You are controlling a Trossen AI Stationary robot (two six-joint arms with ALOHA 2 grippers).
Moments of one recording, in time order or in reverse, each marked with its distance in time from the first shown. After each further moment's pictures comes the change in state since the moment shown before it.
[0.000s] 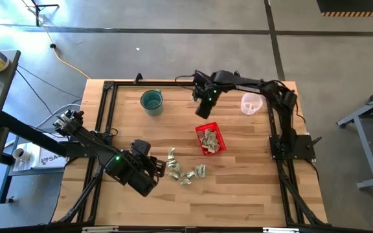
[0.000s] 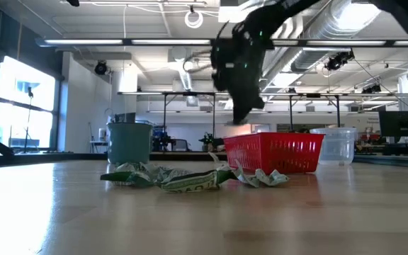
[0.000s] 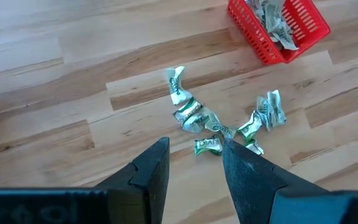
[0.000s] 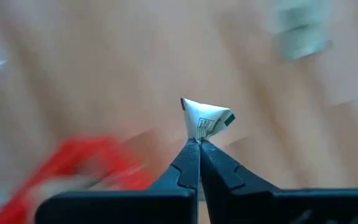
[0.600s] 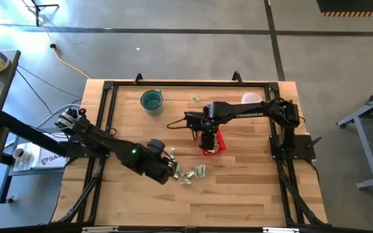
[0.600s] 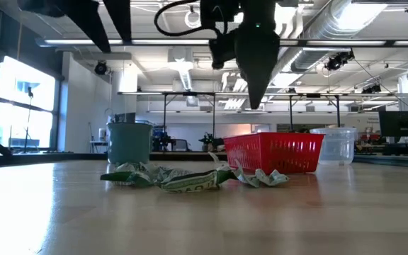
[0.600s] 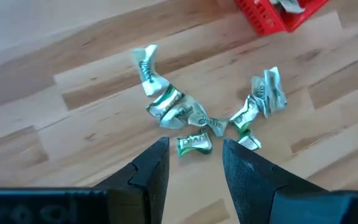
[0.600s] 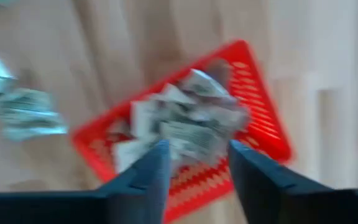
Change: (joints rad) left arm 0.139 0.000 -0.201 0.360 0.142 0.254; right arm 0.401 -0.059 -0.002 -0.198 0.307 0.133
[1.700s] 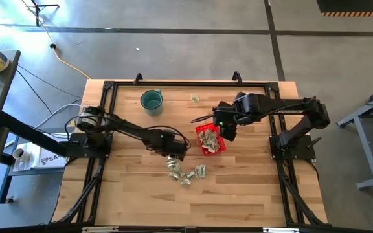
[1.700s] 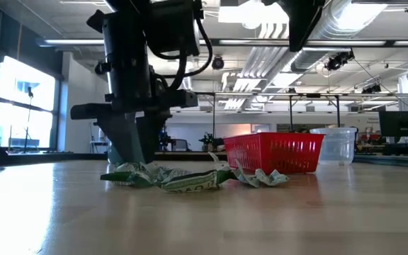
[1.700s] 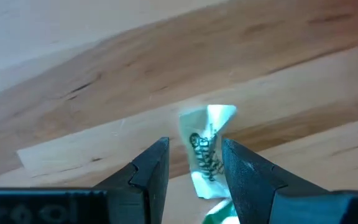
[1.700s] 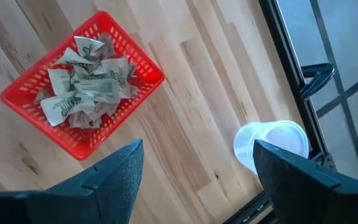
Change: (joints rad) left arm 0.332 0.206 -0.264 0.362 0.223 0.230; right arm 0.081 -0.329 0.001 -0.313 0.330 0.298
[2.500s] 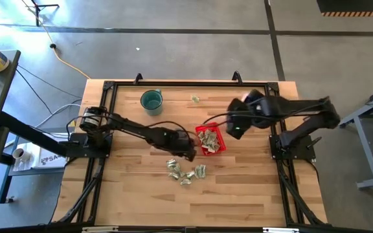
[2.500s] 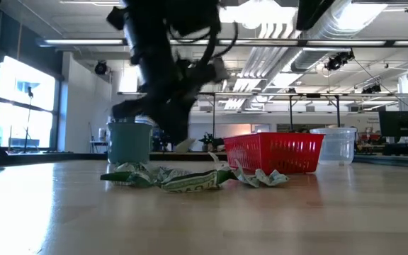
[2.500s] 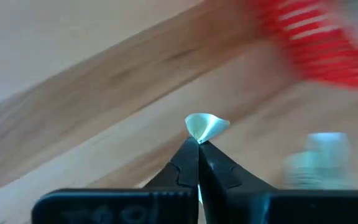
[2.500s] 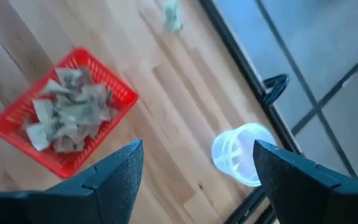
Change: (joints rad) left arm 0.013 0.027 0.099 0.149 -0.001 0.217; right arm 0.101 -0.119 -0.001 -0.059 0.184 0.150
